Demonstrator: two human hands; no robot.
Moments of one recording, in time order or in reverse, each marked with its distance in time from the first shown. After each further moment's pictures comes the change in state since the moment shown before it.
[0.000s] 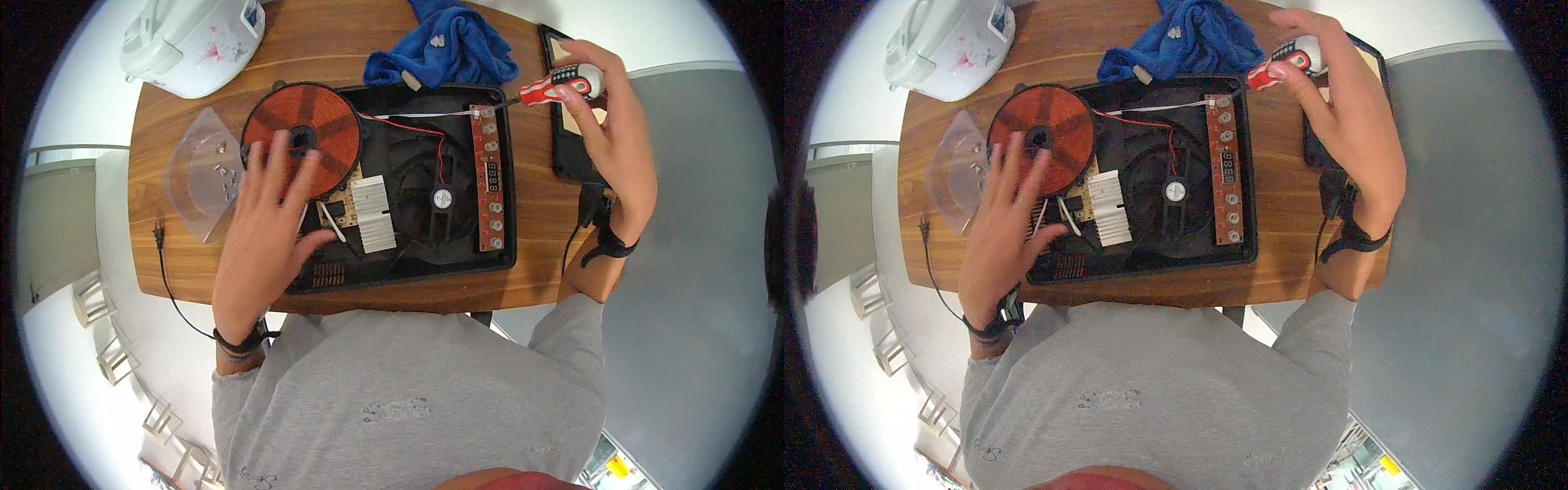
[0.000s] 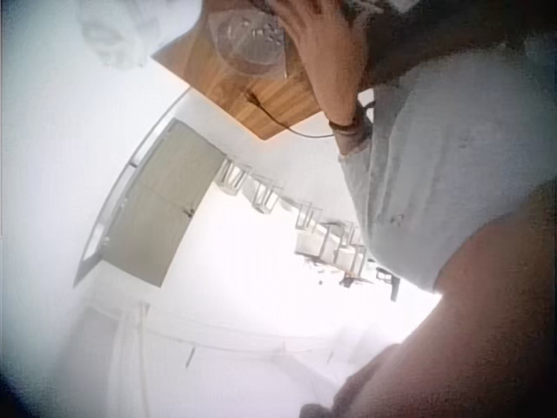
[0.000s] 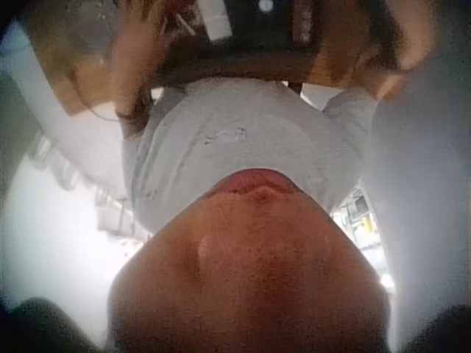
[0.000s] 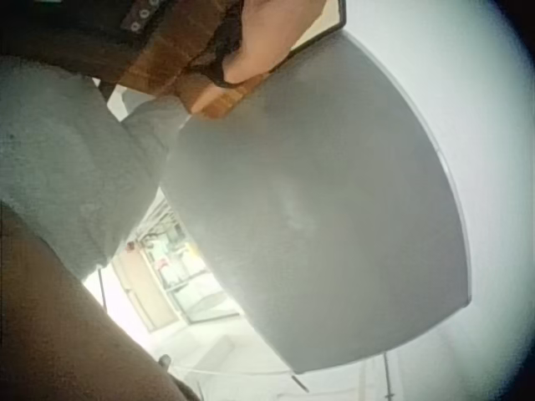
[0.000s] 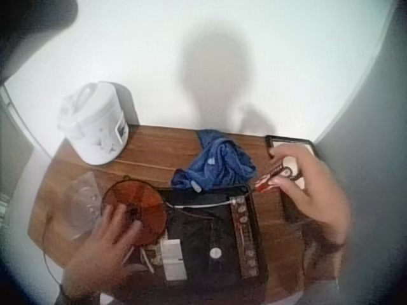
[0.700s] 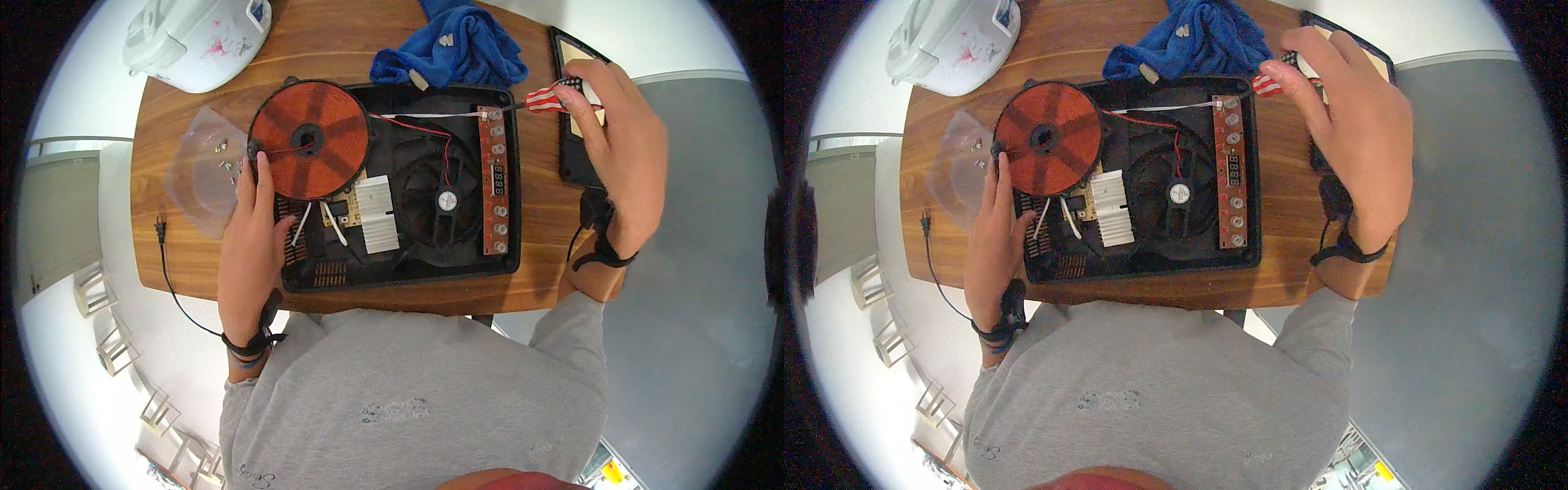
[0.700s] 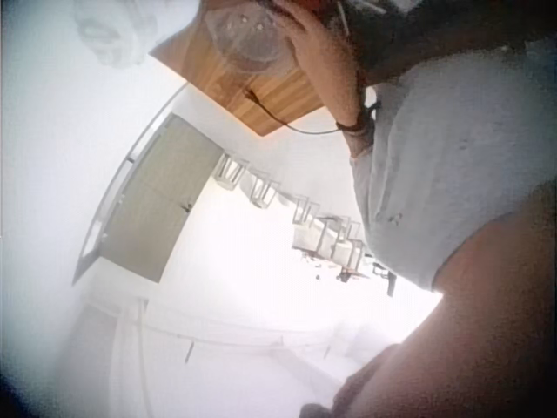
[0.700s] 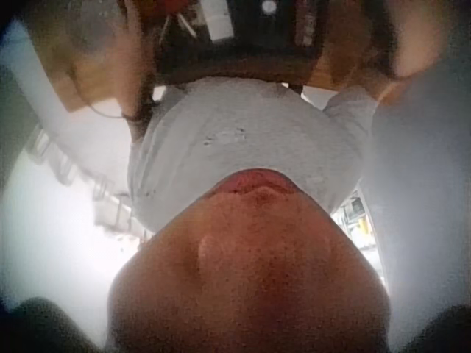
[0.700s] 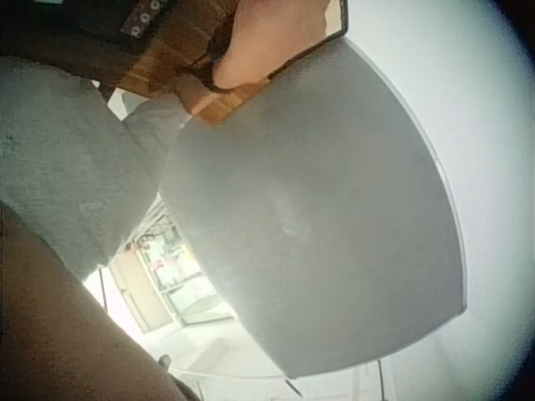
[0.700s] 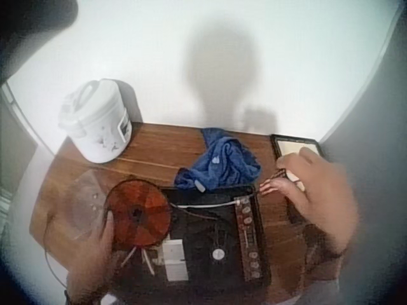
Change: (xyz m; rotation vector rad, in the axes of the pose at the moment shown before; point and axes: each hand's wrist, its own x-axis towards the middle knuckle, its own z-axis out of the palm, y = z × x) left_hand -0.022 -0.022 0.029 -0.095 0.114 -0.281; right_hand 0.002 -0.025 -0.001 -0.487 -0.042 0.084
